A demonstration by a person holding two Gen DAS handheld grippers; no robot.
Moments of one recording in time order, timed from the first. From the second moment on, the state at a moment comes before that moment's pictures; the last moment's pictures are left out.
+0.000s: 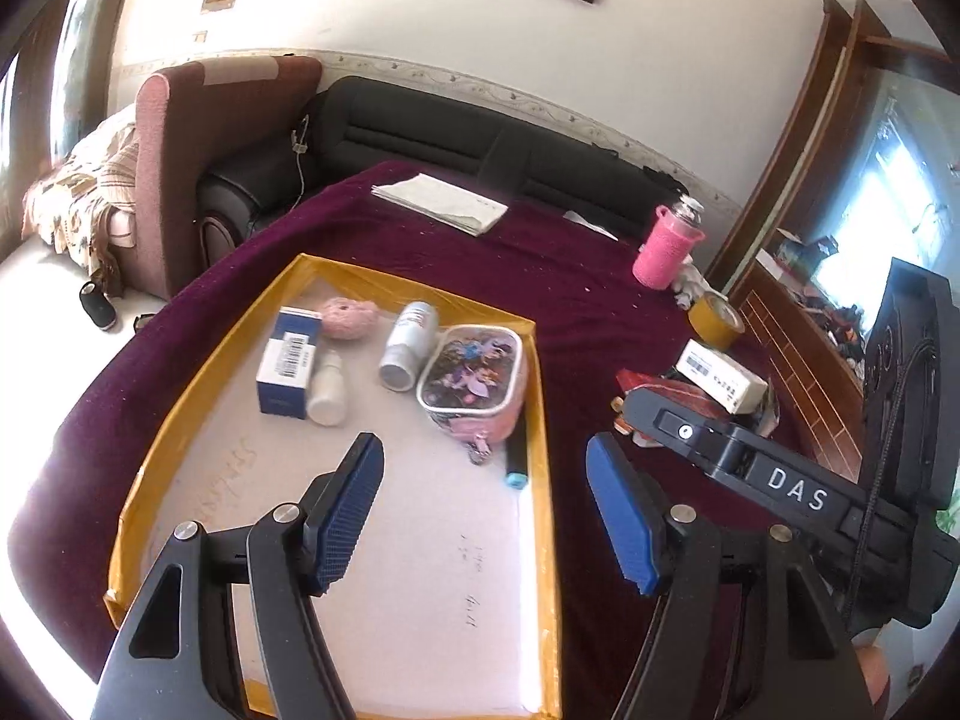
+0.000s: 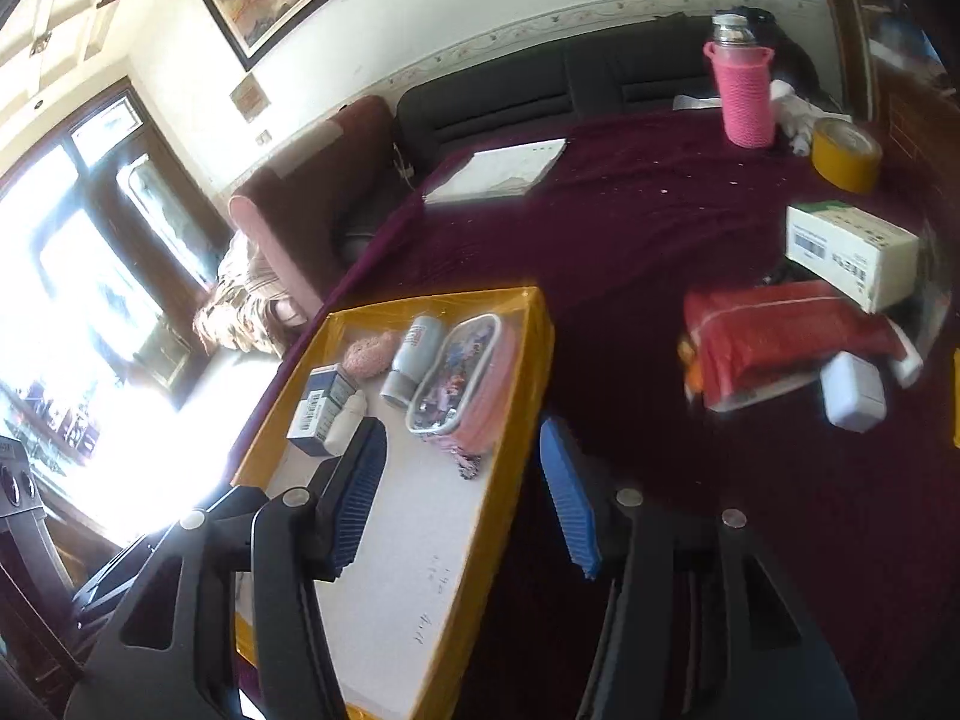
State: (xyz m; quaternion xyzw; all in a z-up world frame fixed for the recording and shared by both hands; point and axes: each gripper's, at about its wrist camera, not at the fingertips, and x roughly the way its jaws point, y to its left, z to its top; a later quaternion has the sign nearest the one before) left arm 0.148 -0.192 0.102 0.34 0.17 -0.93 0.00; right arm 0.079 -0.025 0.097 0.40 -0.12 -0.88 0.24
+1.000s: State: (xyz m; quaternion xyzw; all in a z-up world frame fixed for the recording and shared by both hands) left arm 0.156 -0.144 0.087 0.39 0.16 -0.91 -0.04; right arm 0.098 0.017 0.077 0.40 -0.13 -0.89 0.19
